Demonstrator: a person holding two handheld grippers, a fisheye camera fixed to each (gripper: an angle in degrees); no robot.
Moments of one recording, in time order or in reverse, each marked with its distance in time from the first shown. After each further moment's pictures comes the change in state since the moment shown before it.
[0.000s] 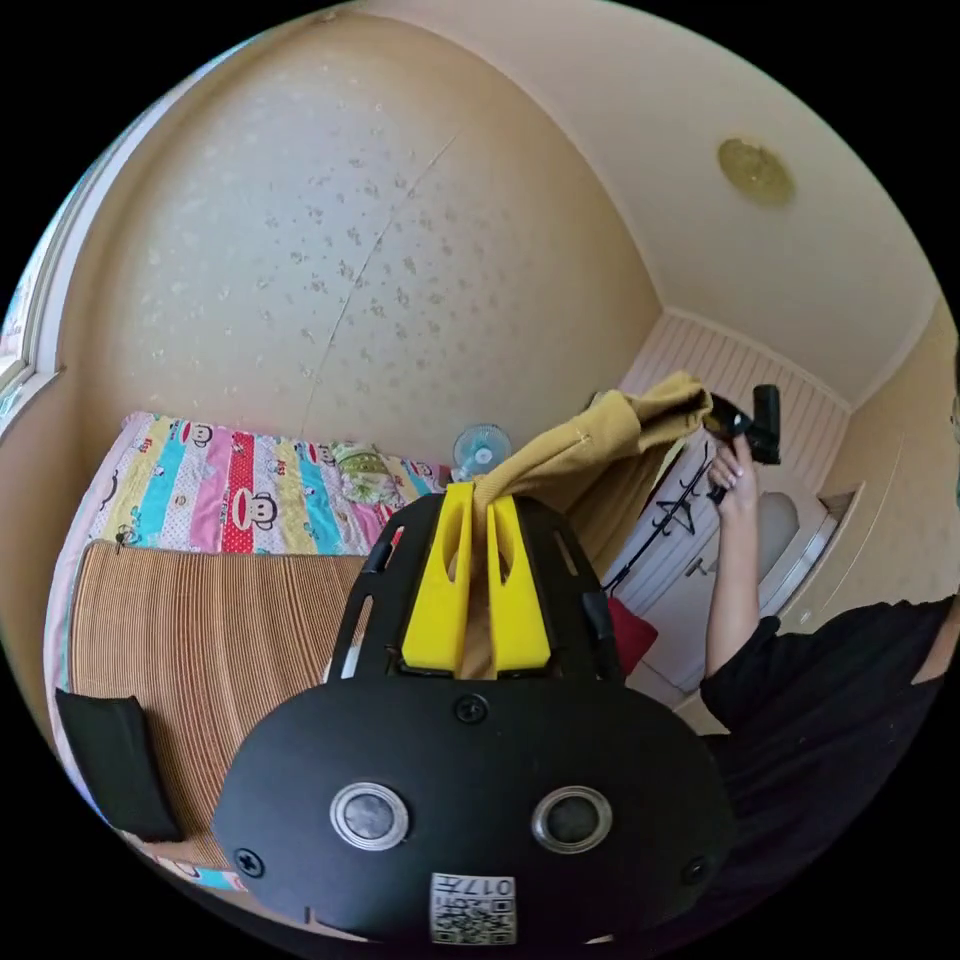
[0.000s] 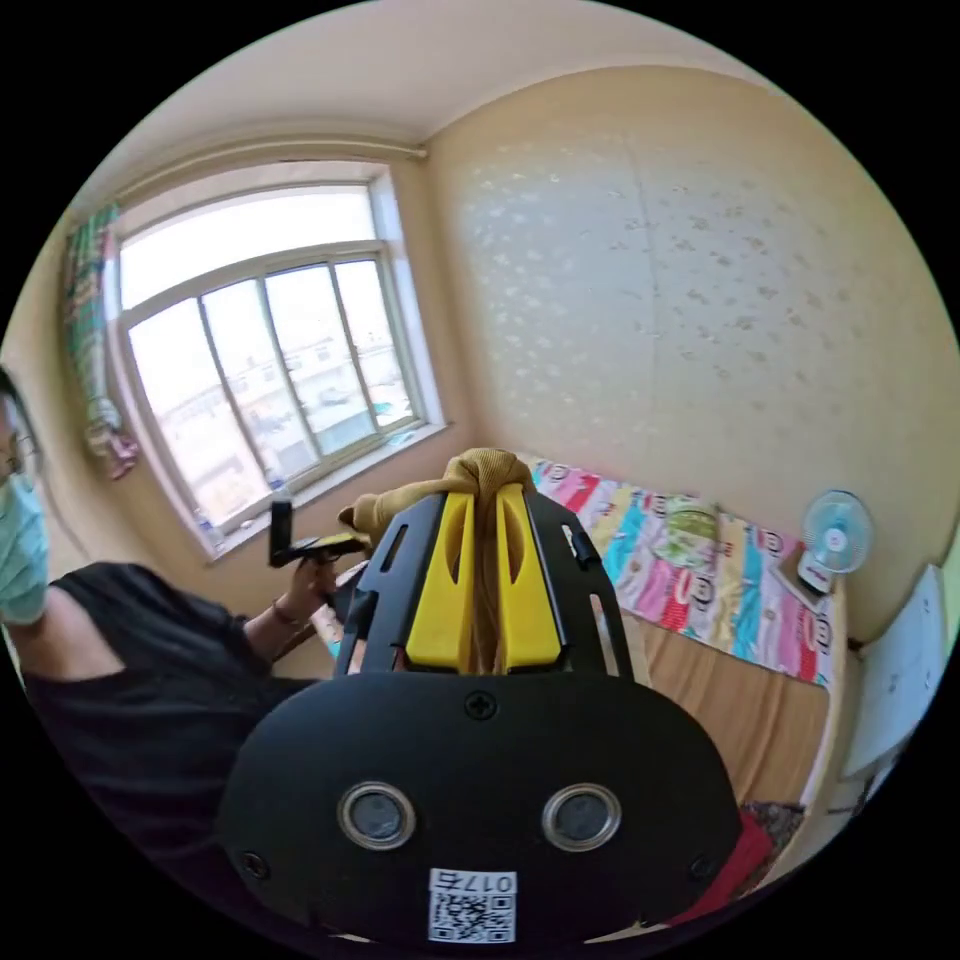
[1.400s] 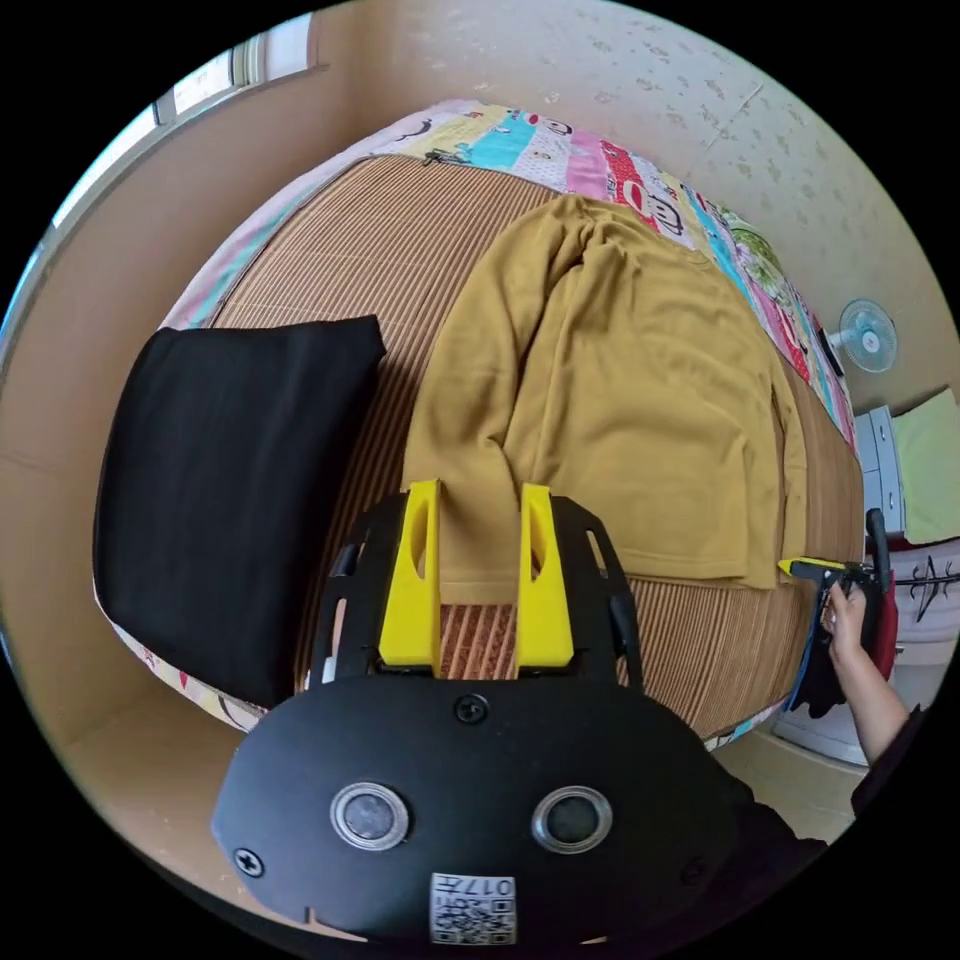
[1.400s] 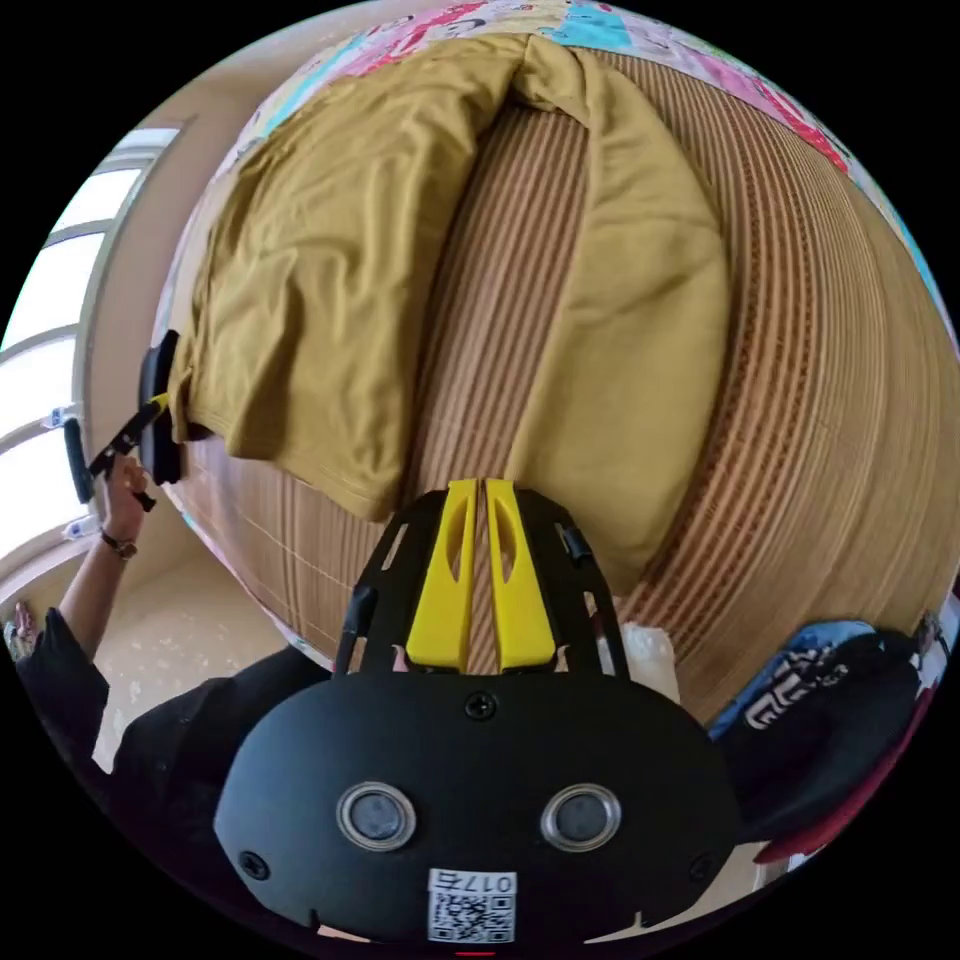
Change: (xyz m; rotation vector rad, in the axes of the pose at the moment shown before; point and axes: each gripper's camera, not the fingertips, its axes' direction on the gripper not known) left arm -0.340 -0.017 -0.030 -0.753 -0.787 -0.481; right arm 0.538 0.369 0.249 -1.085 0.239 0.603
